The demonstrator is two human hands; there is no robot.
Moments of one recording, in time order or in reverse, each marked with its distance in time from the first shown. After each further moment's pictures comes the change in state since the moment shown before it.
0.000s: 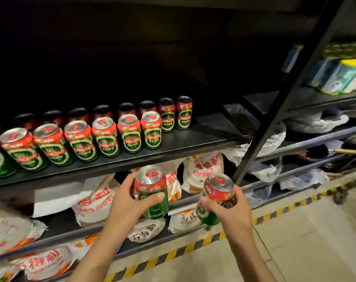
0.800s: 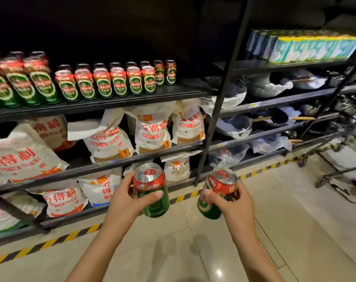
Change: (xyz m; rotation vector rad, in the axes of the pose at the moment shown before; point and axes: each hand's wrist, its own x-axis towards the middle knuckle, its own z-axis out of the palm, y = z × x) left_hand -0.352 -0.046 -0.020 -0.059 -0.040 -0.011; right_hand -0.341 0.031 -0.118 -0.057 0.068 -0.046
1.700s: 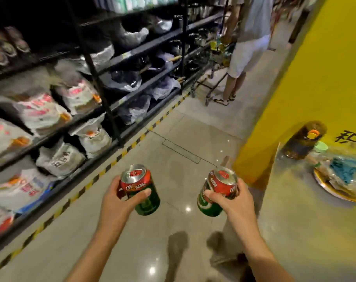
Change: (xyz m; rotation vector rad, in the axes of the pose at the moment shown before) left_hand -0.367 -0.048 0.086 0.122 -0.501 0.014; right_hand -0.436 0.065 -0.239 0.046 0.556 0.210
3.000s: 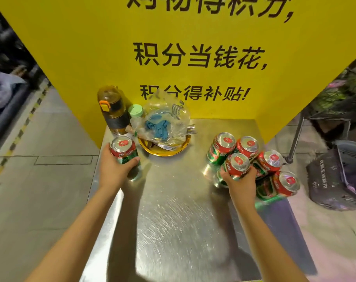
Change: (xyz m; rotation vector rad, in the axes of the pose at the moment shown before) left_hand -0.010 -0.007 0.532 0.332 -0.444 0.202; right_hand 0.038 0.163 -0.484 -0.172 0.908 0.242
